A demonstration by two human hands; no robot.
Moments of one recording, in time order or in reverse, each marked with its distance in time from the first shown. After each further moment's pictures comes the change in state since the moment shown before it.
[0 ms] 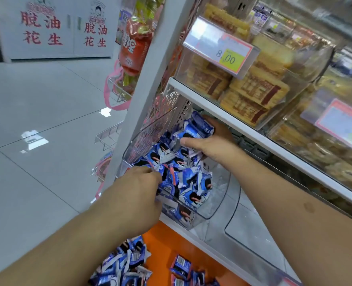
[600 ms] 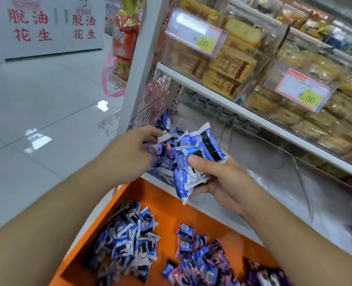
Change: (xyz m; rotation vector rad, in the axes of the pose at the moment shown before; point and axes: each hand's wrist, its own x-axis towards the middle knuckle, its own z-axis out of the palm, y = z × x) left_hand -0.017 0.005 -0.039 -0.536 -0.014 -0.046; right_hand -0.161 0.034 0.025 0.877 -0.254 -0.021
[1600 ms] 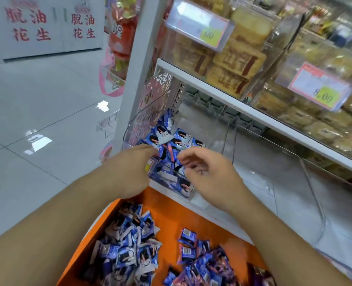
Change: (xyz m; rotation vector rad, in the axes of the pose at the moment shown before) left_hand 0.021 -0.034 0.014 0.489 -0.162 0.046; right_hand 0.021 0.009 0.008 -0.865 0.150 -0.263
